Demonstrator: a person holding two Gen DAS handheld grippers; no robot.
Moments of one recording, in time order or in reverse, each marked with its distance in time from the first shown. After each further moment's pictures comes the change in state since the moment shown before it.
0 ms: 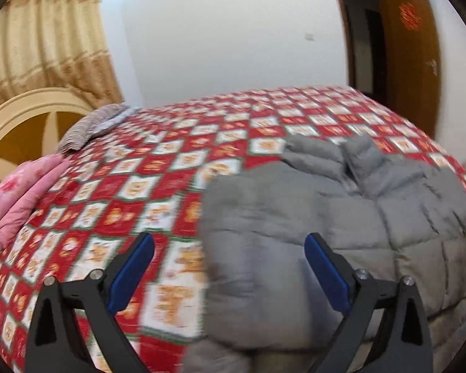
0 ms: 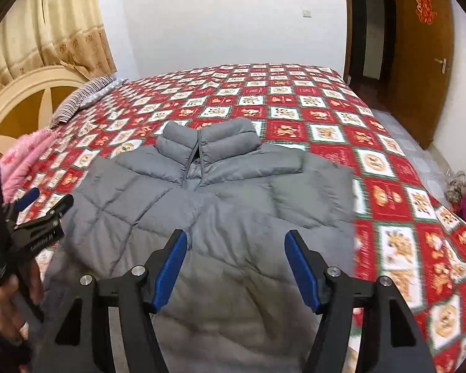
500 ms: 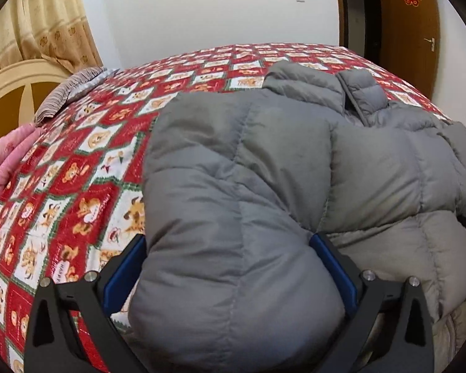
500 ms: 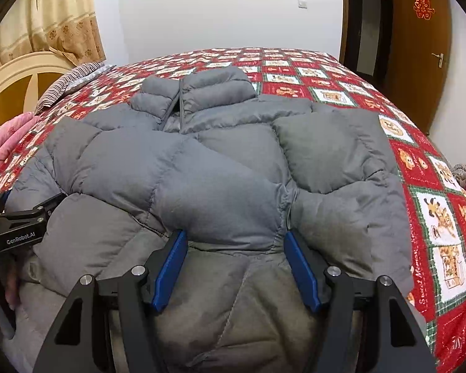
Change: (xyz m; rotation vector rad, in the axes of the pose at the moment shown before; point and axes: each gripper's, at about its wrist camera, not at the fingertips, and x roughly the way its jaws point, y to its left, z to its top) left arm 0.056 -0.012 -0.035 -0.009 0.179 -0.055; right arm 0.074 -0.006 -0.052 0.008 0.025 -0.035
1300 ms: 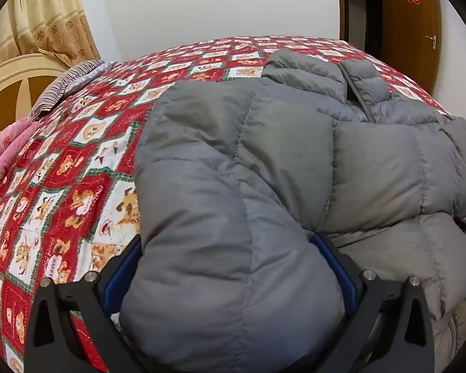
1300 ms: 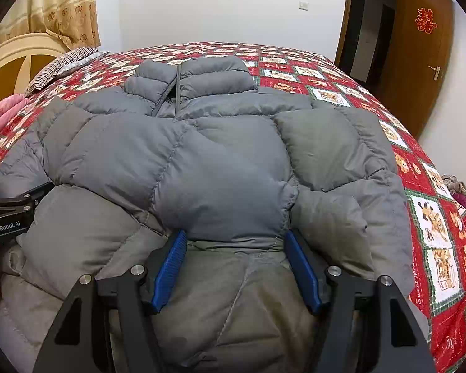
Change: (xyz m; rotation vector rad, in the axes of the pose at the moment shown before) left arm 0.010 -0.002 -0.001 -0.006 0.038 -0.013; right arm 0.007 0.014 -0.008 -0.056 0.012 -0.089
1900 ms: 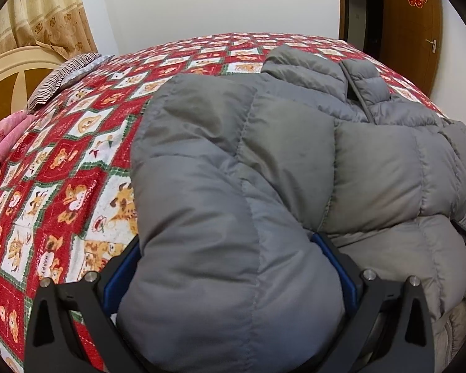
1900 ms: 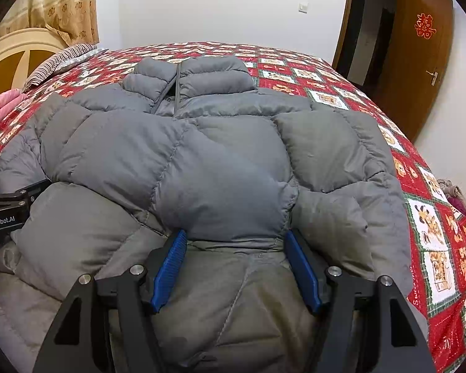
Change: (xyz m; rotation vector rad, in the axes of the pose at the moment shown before) left arm 0.005 0.004 0.000 -0.018 0.018 -0.029; right arm 0.001 0.006 -0.001 -0.021 -0.004 -0.033
